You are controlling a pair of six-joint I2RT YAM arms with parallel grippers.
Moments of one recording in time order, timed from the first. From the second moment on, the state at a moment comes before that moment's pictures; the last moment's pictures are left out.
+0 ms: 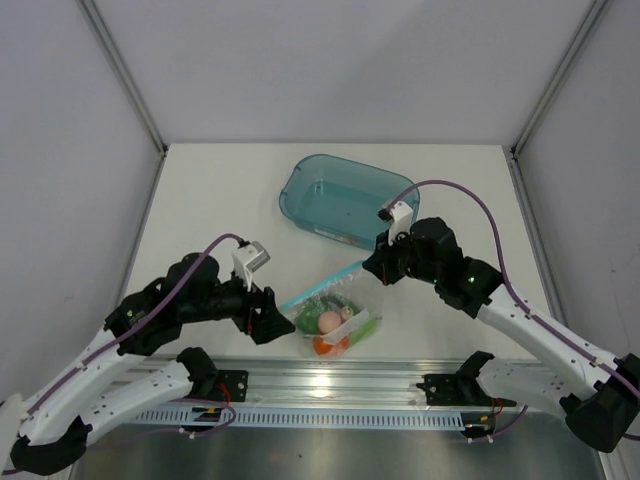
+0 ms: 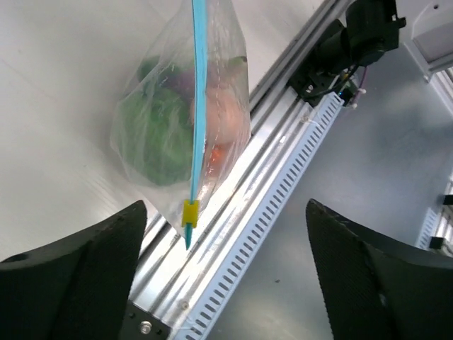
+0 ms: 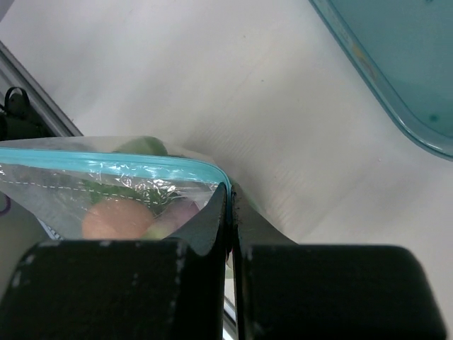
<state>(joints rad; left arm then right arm) -0.84 0.60 0.89 -0.82 0.32 -0.36 0.75 1.01 0.90 -0.37 -0.16 0.24</state>
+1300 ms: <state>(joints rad) -0.84 0.57 0.85 -0.68 0.25 -0.29 -0.56 0.95 0.82 -0.62 0.04 0.55</state>
